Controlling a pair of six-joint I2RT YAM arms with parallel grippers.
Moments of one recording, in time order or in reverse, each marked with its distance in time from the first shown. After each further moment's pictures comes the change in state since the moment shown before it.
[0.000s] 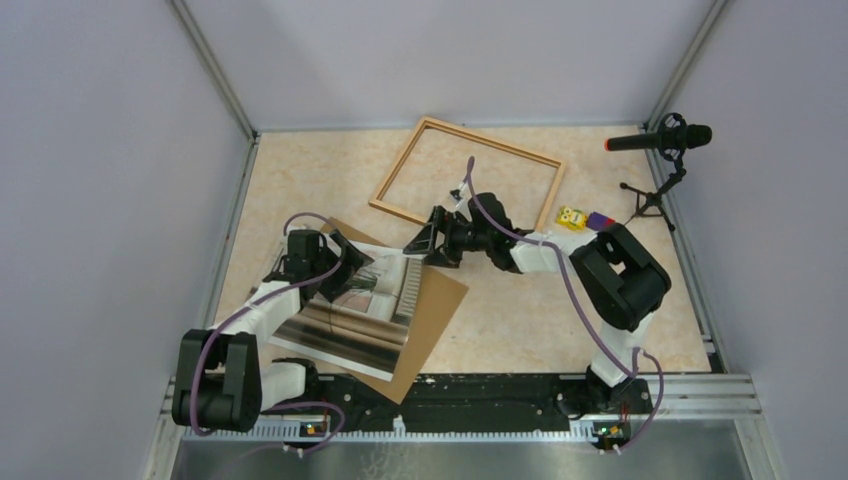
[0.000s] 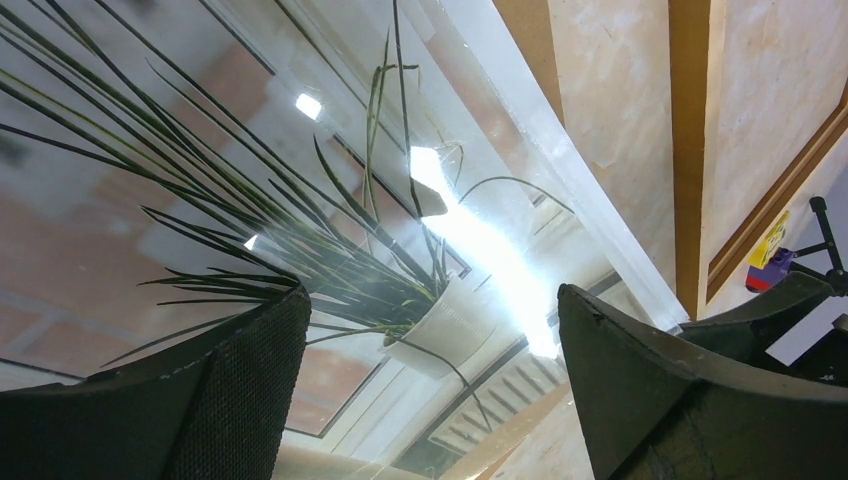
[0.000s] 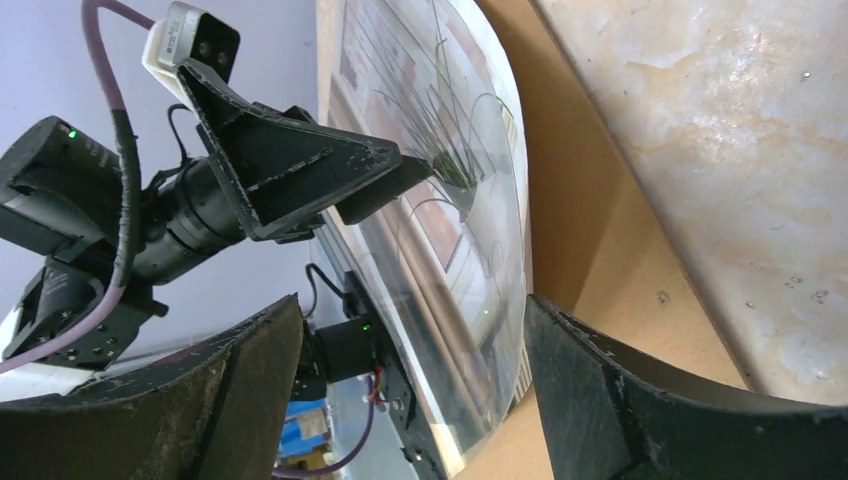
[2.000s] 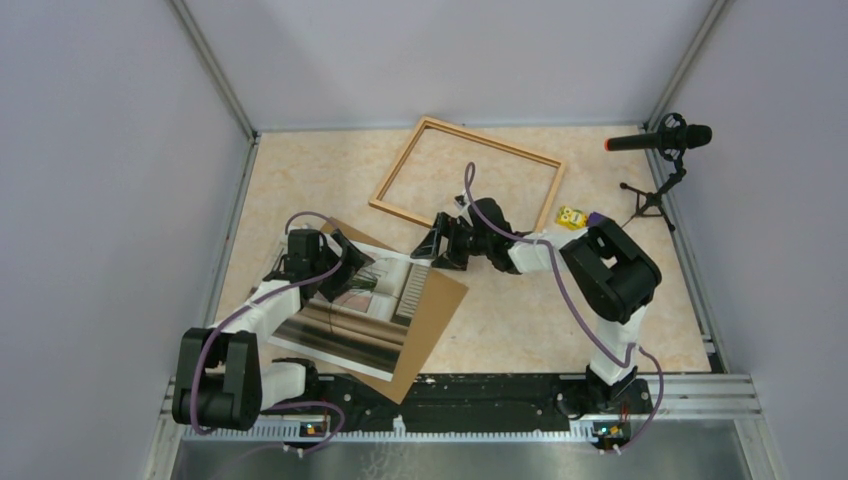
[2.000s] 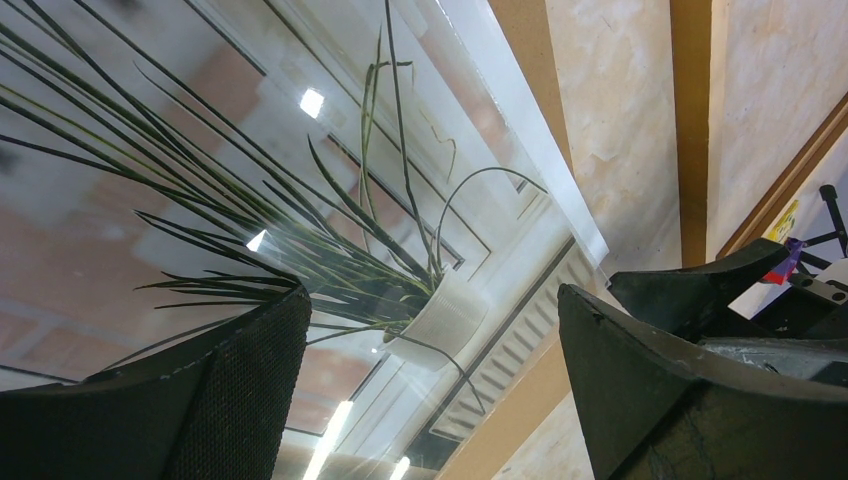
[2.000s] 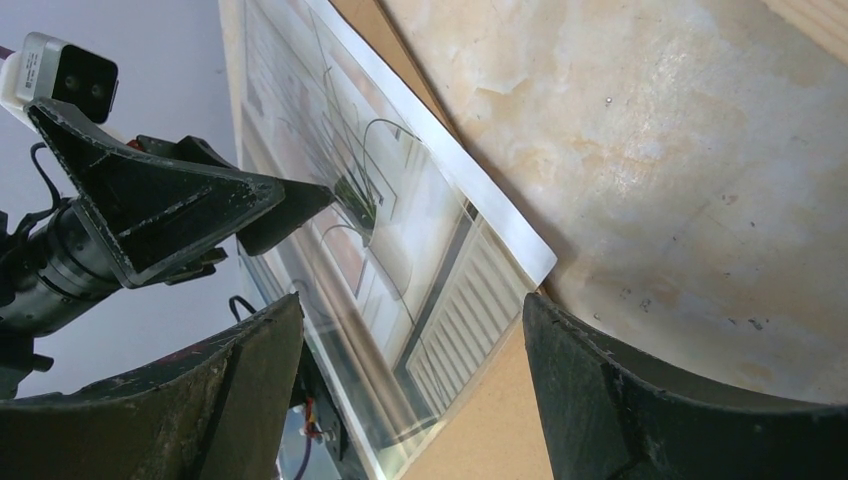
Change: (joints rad) left arm 0.000 0.008 0.005 0.000 0.011 0.024; right arm -0.018 0.057 -0.011 -0.019 0.080 -0.085
